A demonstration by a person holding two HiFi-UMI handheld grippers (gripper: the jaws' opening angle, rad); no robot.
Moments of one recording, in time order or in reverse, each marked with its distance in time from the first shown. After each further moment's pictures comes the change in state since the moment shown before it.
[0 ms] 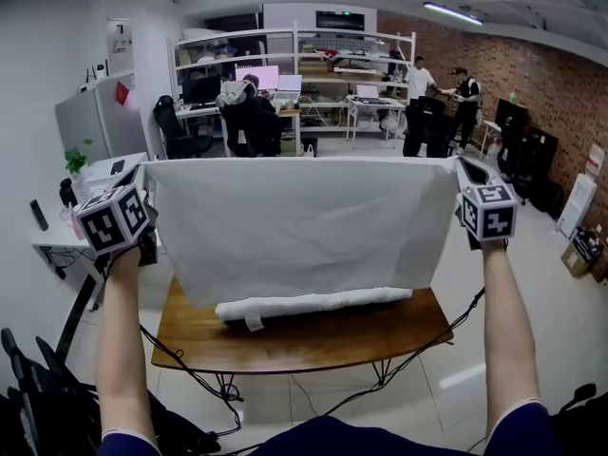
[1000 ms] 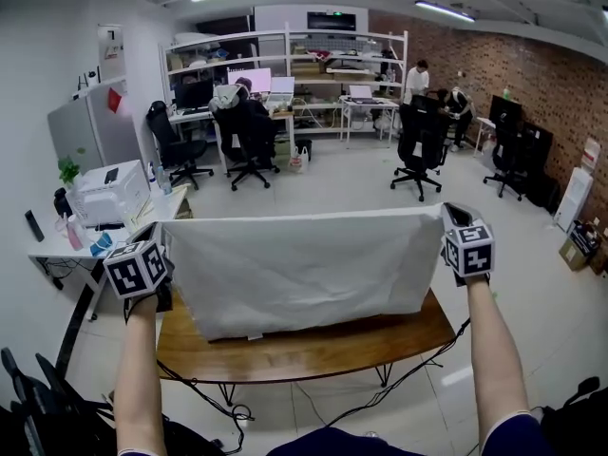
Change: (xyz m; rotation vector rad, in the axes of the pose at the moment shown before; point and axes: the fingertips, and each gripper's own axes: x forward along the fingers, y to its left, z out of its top) left arm 0.004 -0.002 -0.130 -0.020 0.219 -0.027; right arm -0.001 0.048 -0.108 0.039 0.170 0.044
